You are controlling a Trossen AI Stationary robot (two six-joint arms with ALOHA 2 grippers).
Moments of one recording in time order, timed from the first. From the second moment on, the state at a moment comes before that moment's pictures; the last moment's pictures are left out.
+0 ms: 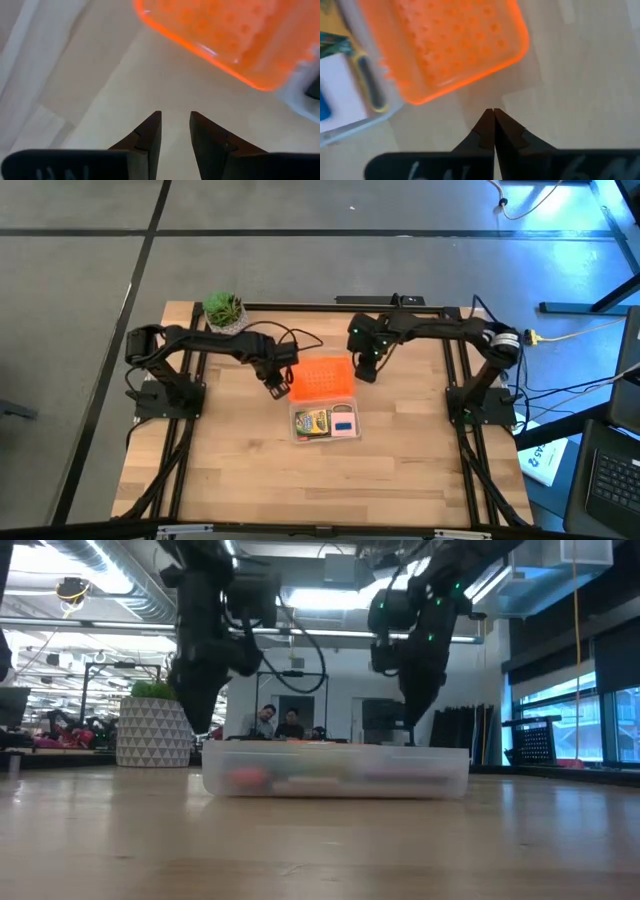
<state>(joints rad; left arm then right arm) 0.21 1.60 1.06 -0.90 -0.03 -0.44 -0.38 1.72 1.20 -0.78 -0.16 -0.07</state>
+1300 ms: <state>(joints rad) -0.05 1.62 1.01 -0.58 0.11 -0.29 -0.53 1.95 1.20 -0.60 -0.30 -0.27</state>
